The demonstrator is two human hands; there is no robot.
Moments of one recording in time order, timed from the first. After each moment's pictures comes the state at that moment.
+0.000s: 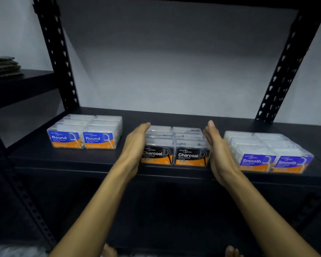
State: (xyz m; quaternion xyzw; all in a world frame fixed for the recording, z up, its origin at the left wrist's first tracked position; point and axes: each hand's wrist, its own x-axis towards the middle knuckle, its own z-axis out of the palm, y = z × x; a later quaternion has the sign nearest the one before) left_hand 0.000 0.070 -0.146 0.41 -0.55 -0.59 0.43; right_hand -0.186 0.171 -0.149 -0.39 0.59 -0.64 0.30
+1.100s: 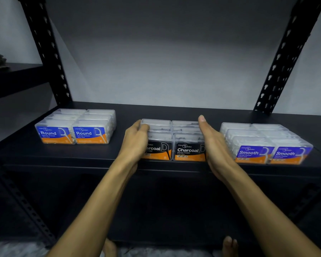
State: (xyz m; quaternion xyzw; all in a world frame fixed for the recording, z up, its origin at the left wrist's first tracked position) left_hand -0.014 0.083 -0.148 0.39 -0.61 -0.53 0.44; right_hand -0.195 0.162 -0.166 -0.40 0.64 -0.60 0.27
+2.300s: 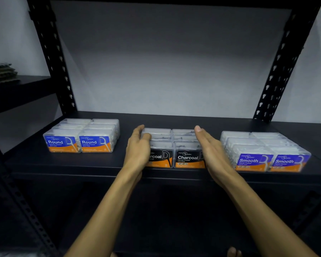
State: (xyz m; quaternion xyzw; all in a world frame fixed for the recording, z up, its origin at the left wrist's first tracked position) left_hand -0.014 0.078 -0.155 0.43 -0.59 -0.51 0.45; right_hand -0.185 0.174 -0.154 -0.43 0.66 -0.56 0.24
